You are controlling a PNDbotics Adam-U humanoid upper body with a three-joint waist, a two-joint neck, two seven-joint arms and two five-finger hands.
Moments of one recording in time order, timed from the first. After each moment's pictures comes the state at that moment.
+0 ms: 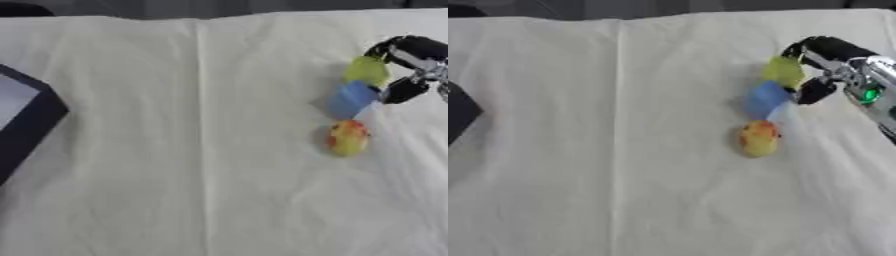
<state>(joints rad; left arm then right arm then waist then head) -0.44 0.45 -0.07 -1.98 0.15 0.18 0.28 -0.34 -1.18 0.02 -1.59 0.46 0.25 0.28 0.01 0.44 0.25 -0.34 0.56</state>
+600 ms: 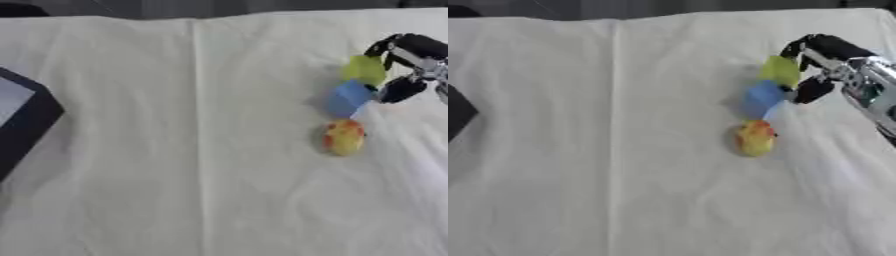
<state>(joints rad) -0.44 0.45 -0.07 -1.98 0.15 0.18 0.28 -0.33 -1.18 0.01 -1.61 0.39 0.25 0.18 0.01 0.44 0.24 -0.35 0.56</state>
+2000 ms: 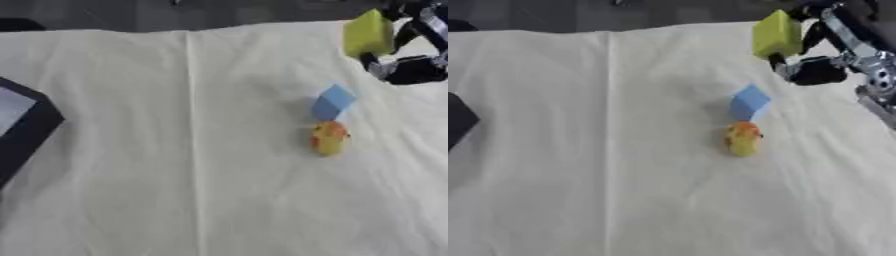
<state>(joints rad) -0.40 0.46 -0.07 -1.98 0.15 0.17 0.29 -0.22 -1.11 -0.07 -1.93 0.01 0.29 -0.11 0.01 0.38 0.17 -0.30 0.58</state>
